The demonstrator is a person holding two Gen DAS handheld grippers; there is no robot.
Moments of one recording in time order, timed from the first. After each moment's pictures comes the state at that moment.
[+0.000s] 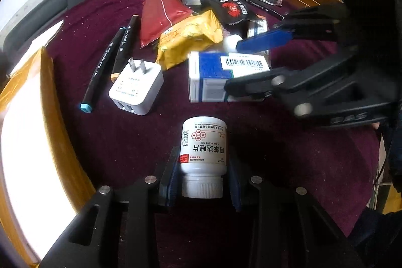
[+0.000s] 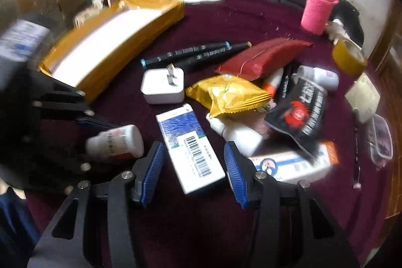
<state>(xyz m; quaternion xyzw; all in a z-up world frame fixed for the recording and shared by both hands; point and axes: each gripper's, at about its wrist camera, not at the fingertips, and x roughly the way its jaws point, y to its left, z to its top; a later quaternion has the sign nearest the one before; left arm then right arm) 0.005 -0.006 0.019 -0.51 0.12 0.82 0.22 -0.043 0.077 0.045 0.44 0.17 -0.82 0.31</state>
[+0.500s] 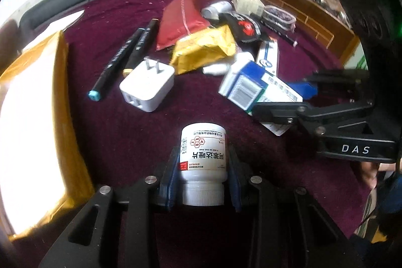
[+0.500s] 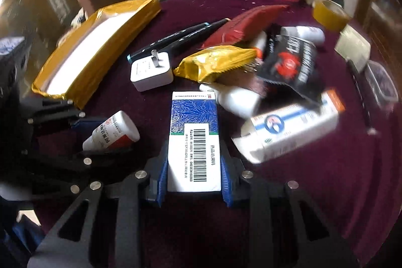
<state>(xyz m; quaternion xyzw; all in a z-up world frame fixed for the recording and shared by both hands) 0.012 -0.024 0.021 -0.48 0.03 0.86 0.19 -0.025 0.100 0.033 0.47 0.06 -0.84 0.26</state>
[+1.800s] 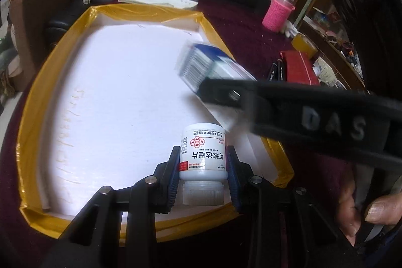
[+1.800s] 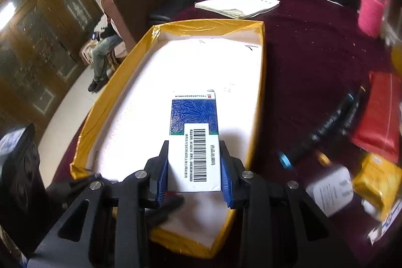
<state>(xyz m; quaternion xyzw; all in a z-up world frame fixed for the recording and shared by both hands) 0.004 -0.194 0.016 -0.45 -0.13 0.88 0.05 -0.076 -0.128 0.055 0.48 0.03 -0.81 0.33</state>
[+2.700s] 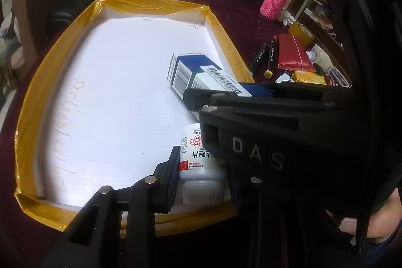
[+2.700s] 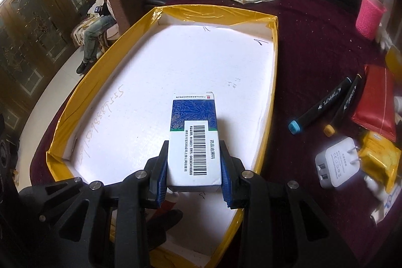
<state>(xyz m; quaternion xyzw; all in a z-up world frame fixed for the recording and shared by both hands) 0.041 -0.178 0.017 -0.47 -0.13 0.87 0.04 -0.042 -0.135 0.041 0.49 0.08 -0.81 0.31</state>
